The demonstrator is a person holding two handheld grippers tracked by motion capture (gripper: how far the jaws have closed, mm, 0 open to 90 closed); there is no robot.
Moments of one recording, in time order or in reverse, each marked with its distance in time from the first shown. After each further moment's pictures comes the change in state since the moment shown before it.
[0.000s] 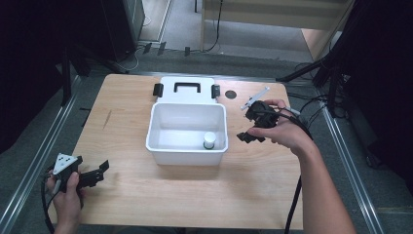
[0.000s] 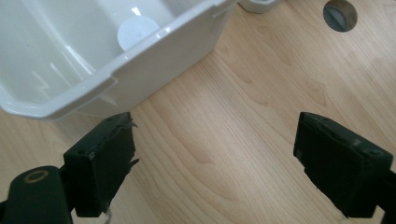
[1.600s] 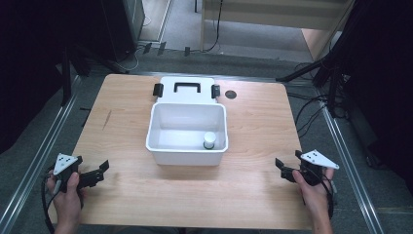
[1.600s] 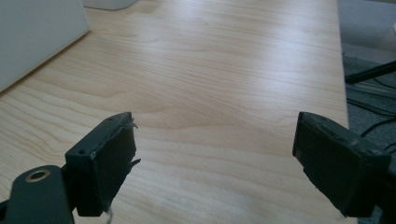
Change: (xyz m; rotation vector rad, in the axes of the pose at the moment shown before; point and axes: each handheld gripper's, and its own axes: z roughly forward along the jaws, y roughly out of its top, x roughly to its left) left arm -0.001 0.000 0.000 -0.003 0.005 0.005; right arm 0.003 -0.226 0.039 -0.552 -0.278 0.472
